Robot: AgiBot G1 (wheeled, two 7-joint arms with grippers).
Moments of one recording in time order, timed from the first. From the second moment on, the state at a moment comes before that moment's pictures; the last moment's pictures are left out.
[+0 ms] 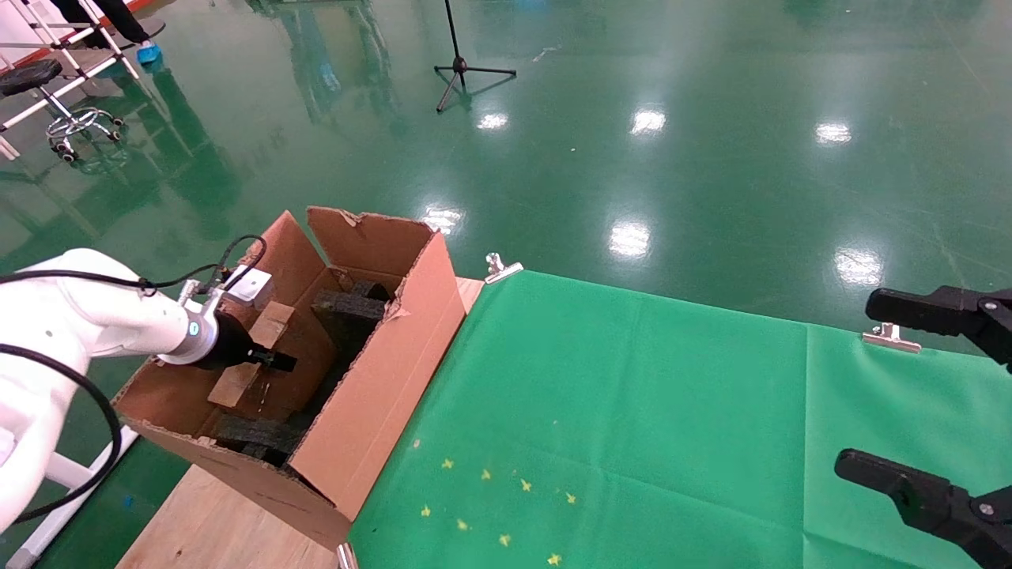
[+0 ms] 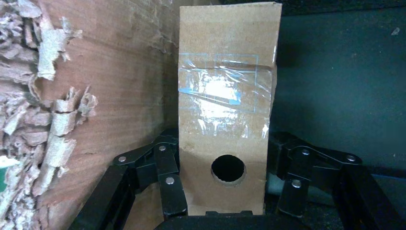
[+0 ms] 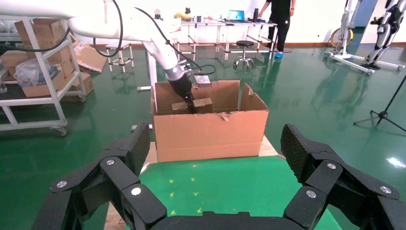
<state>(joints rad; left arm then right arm) -1.62 0.95 1.08 -0.01 1.80 0.71 -0.81 1.07 -0.57 -0.35 1.22 -0.66 -1.43 0.14</state>
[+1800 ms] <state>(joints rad) -1.74 0.63 0.90 -0.70 1.53 1.05 -0.66 1.07 -0.57 -0.35 1.22 -0.66 -1.43 0.14</state>
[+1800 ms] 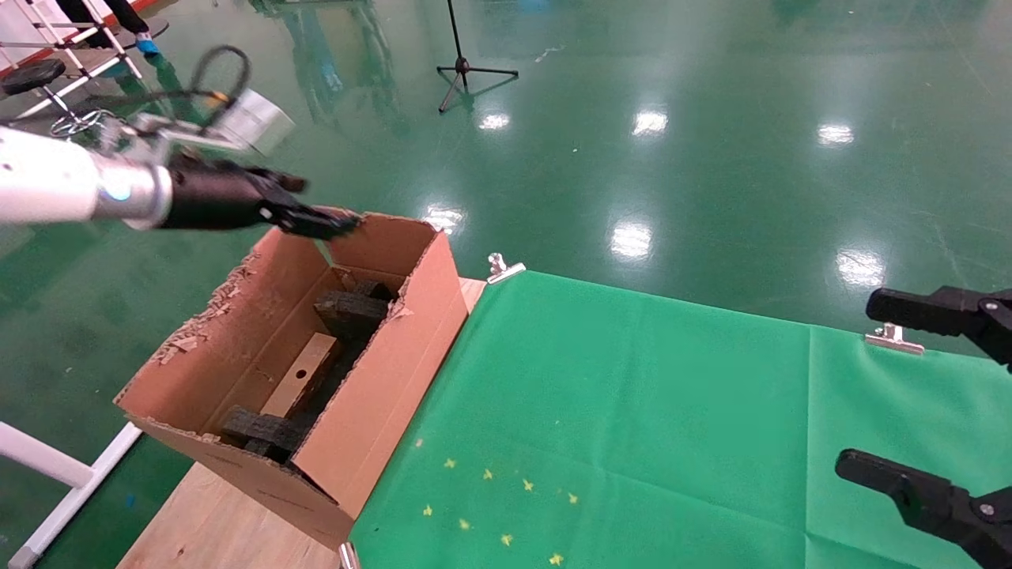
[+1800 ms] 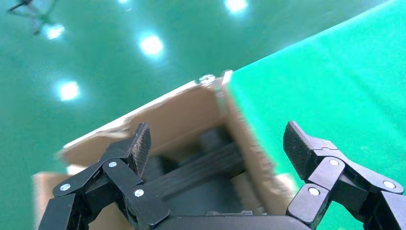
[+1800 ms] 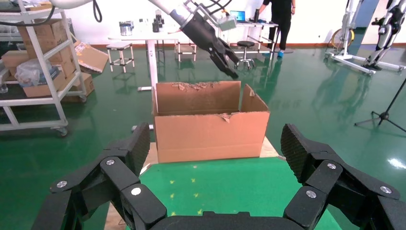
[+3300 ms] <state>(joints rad) -1.20 0.61 0.40 -1.17 0.88 1.41 -0.28 1.07 -0.57 -0.35 1.22 -0.66 -1.43 0.14</state>
